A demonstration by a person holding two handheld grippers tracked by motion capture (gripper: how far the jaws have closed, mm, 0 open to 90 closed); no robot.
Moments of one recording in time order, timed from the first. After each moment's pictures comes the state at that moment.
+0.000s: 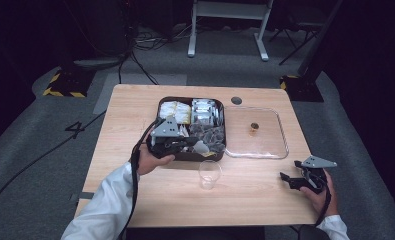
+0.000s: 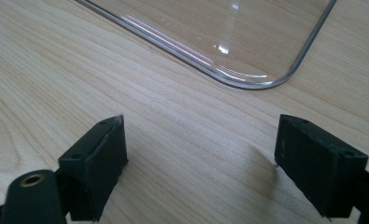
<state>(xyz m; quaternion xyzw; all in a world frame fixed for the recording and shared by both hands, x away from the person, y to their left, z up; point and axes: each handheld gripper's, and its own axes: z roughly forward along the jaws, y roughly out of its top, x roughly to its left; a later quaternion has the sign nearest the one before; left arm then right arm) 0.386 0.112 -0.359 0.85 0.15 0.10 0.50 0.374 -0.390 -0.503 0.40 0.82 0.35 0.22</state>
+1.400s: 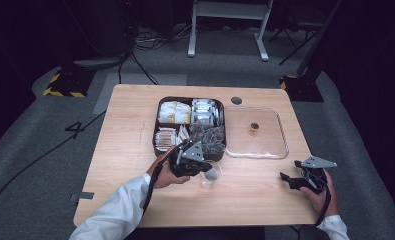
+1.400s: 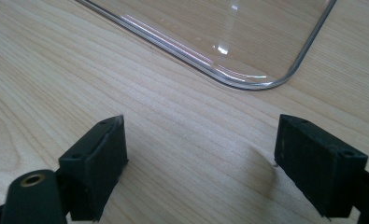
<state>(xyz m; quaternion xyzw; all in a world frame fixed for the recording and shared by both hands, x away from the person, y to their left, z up) 0.376 0.060 -0.416 0.91 0.10 0.05 0.41 0.374 -0.389 -0.503 0.40 0.82 0.35 0.22</state>
